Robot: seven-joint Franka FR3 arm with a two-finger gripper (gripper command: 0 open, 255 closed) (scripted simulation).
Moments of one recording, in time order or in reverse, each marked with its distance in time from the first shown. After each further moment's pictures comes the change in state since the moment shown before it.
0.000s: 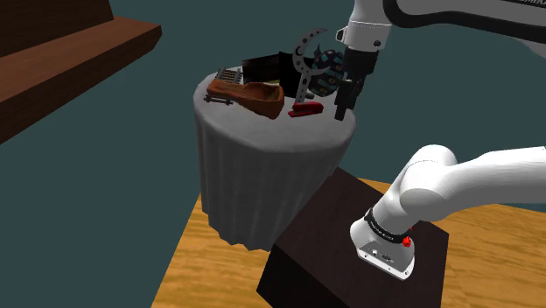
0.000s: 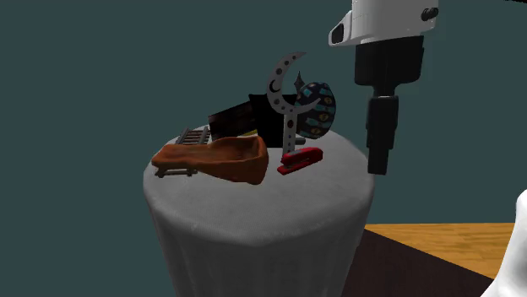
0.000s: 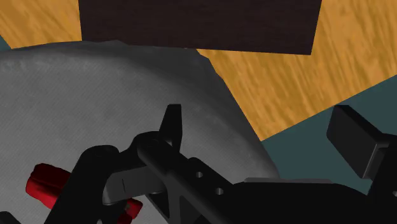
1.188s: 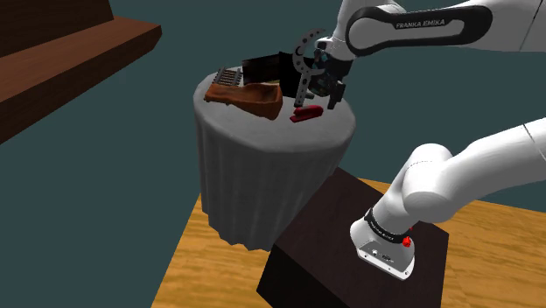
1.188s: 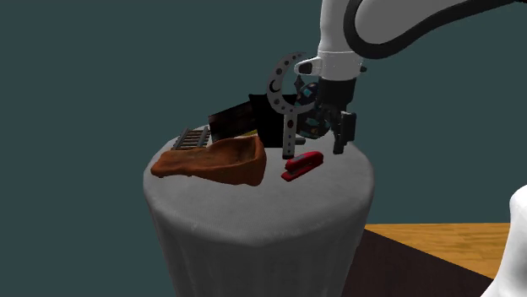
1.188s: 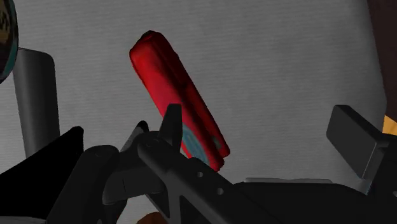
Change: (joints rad) arm 0.091 0.261 -0.362 -0.005 -0.321 0.439 -0.821
